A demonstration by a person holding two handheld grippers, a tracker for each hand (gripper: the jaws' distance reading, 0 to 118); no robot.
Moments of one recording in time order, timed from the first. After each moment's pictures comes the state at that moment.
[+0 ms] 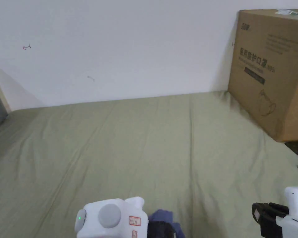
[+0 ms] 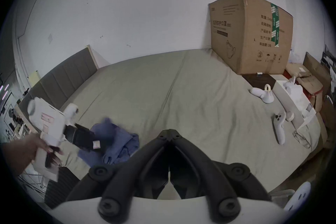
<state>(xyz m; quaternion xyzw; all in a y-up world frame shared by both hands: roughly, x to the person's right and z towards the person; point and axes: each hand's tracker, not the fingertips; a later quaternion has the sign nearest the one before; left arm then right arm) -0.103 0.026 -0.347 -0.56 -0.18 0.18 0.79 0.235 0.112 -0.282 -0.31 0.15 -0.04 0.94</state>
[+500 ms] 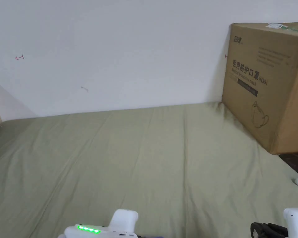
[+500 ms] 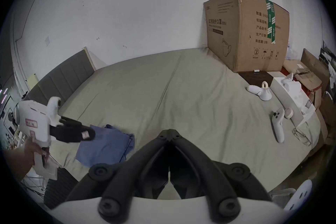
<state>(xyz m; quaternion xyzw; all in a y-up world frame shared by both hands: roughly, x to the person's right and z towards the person) -0.095 0.055 -0.323 -0.47 -0.18 0.06 0.86 0.242 0.104 -0.288 -0.31 0.14 -0.04 0.94</state>
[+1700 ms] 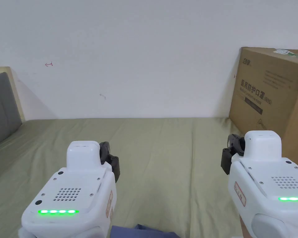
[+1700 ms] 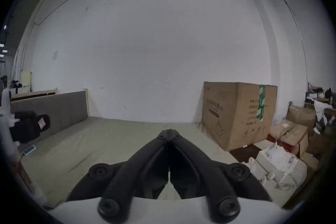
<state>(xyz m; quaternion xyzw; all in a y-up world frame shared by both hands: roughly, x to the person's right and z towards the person) -0.133 0.204 -0.220 -0.02 0.08 0.02 1.00 0.143 0.221 -0.273 -0.03 0.09 0.01 1.00</state>
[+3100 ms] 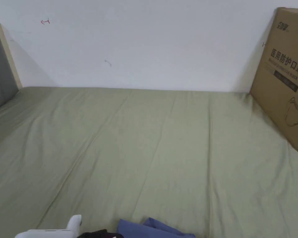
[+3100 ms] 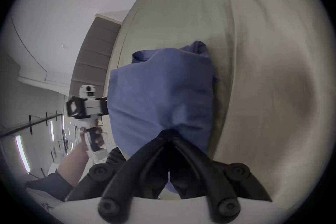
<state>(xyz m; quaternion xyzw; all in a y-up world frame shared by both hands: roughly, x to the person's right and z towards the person) -0.295 -0.088 -0.330 -0.43 -0.30 0.45 0.73 0.137 -0.053 -0.358 -0.60 0.33 -0.25 0.69</state>
